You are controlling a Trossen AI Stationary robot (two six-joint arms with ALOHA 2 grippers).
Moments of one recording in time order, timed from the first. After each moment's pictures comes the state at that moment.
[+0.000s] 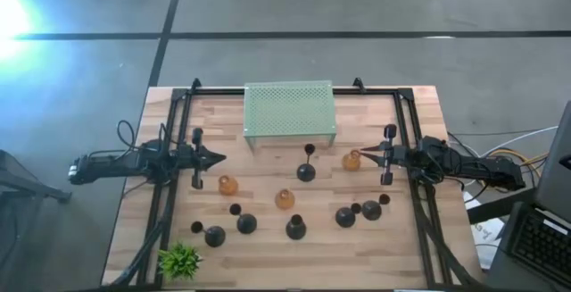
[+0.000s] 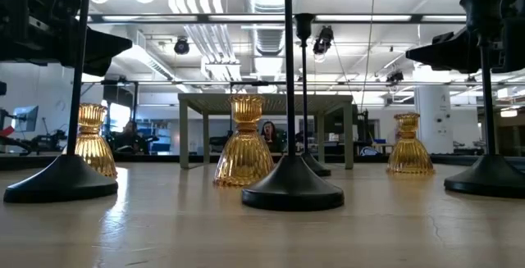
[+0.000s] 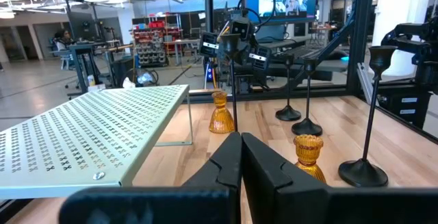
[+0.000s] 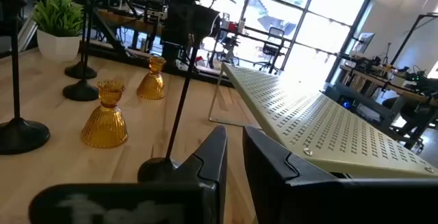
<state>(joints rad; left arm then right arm) 0.04 0.02 0.01 0.02 -0.02 0.07 -0.12 0.02 0.01 0.00 0.00 -0.25</state>
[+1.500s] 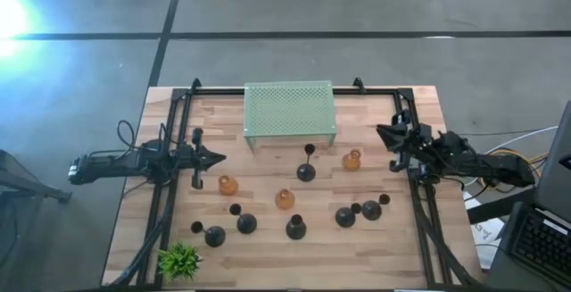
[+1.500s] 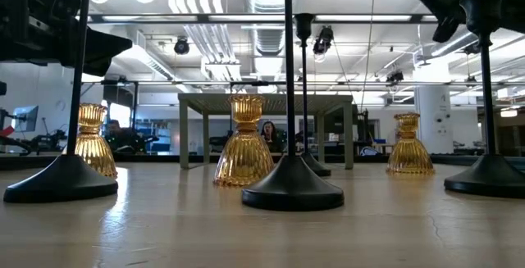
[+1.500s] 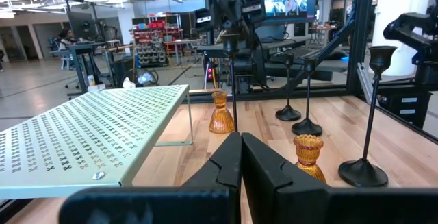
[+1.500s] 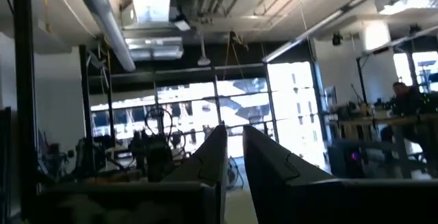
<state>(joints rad) 0.04 0.02 0.01 0.02 -0.02 0.07 -0.12 0.20 0.08 0.57 0.13 0.10</state>
